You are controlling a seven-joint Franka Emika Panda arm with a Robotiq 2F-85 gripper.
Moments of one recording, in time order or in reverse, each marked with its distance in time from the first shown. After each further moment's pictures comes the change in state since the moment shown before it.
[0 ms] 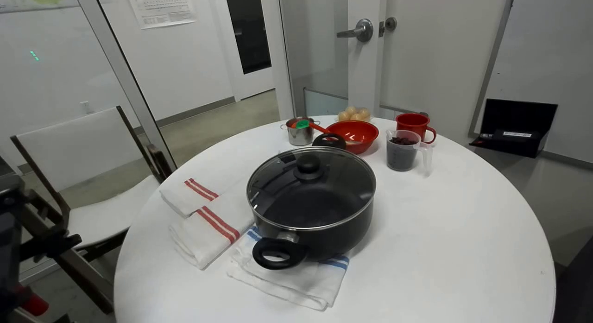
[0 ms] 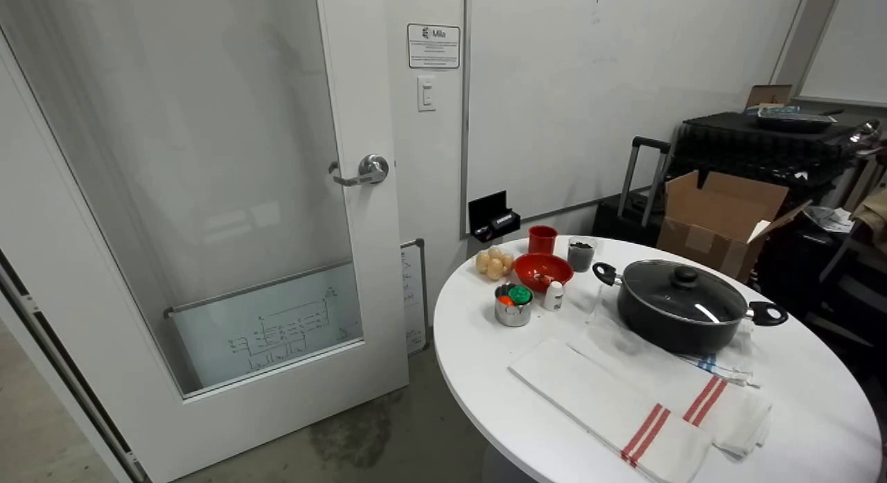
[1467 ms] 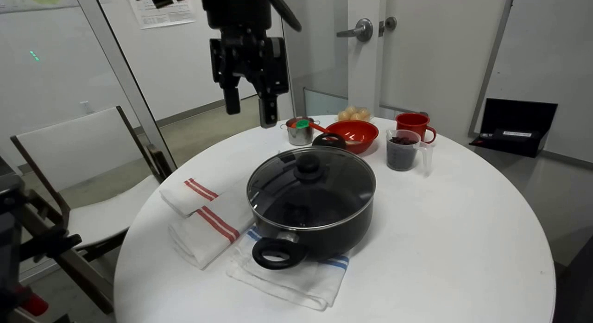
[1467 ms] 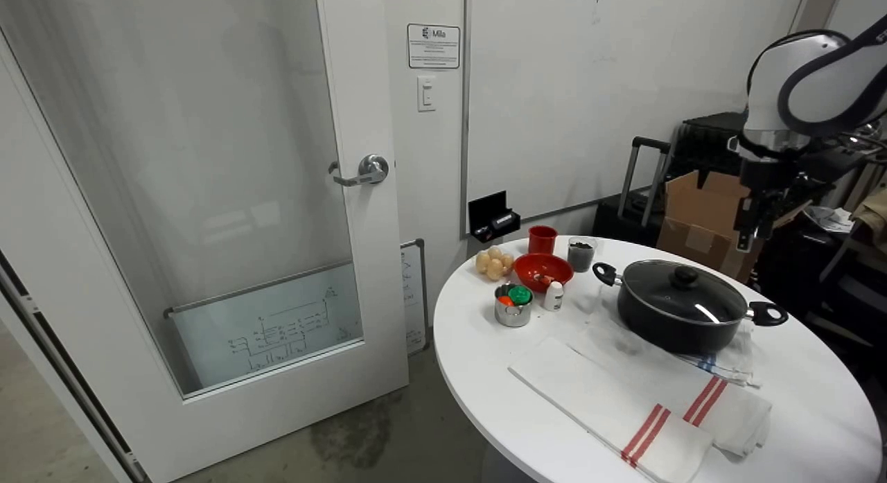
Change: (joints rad) arm -0.043 1.008 -0.116 0.396 0.053 0.538 -0.277
